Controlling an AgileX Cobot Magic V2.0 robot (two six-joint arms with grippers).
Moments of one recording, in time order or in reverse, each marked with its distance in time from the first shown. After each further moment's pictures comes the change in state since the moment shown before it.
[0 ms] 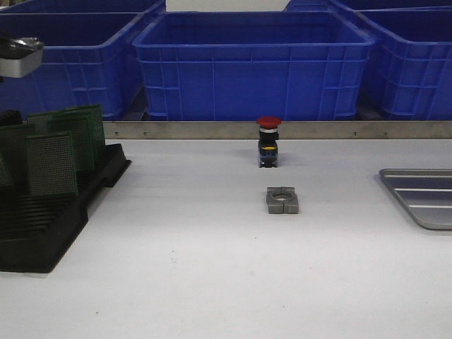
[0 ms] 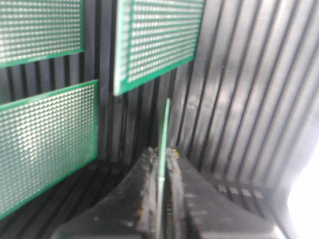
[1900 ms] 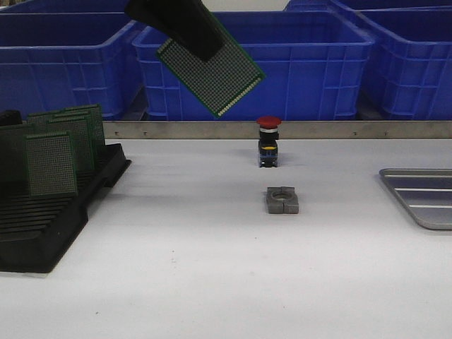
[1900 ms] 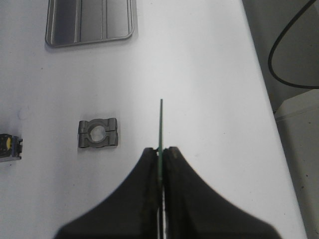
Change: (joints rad) left arm -0.411 -0.145 -0.078 -0.647 0.085 -0.004; right arm 0.003 0.123 -0.278 0.062 0.448 0.000
